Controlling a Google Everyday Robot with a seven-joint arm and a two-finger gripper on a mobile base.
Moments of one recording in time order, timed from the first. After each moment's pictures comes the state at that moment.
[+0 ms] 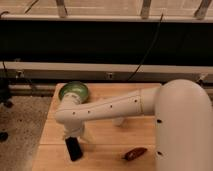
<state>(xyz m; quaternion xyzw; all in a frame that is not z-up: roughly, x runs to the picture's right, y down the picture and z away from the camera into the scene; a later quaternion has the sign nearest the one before) -0.155 0.272 0.741 -0.28 -0.28 -0.61 0.69</state>
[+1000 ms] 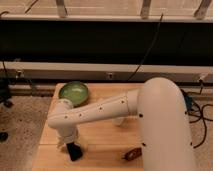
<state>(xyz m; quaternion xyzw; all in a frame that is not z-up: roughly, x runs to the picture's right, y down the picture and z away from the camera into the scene) -0.177 0.304 0.754 -0.30 -0.30 -0.63 0.65</state>
